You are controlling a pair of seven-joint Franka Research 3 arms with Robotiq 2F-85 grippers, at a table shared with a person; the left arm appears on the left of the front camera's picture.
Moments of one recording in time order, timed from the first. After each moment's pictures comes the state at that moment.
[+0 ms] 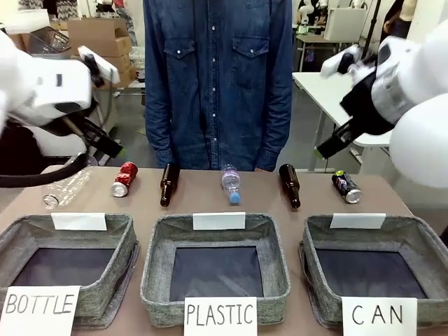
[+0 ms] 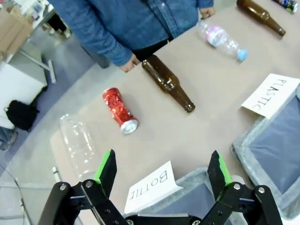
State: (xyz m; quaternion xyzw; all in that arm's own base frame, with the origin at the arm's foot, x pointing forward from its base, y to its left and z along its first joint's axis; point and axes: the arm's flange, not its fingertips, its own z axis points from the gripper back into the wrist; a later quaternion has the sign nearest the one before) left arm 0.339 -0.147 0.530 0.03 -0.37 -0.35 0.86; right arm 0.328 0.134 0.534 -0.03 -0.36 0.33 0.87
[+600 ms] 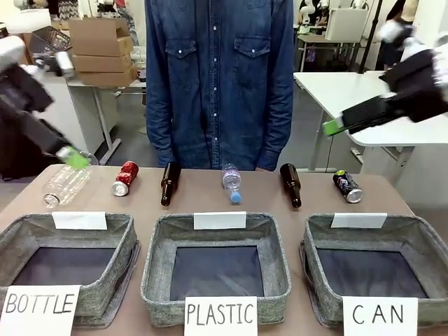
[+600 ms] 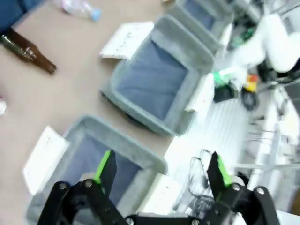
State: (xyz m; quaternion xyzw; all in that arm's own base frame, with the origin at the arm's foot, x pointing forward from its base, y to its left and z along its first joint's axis) left arm 0.338 -0.054 0.542 -0.35 -0.14 -0.44 0.82; right arm 0.308 0.070 0.567 0.30 -0.33 0.22 0.87
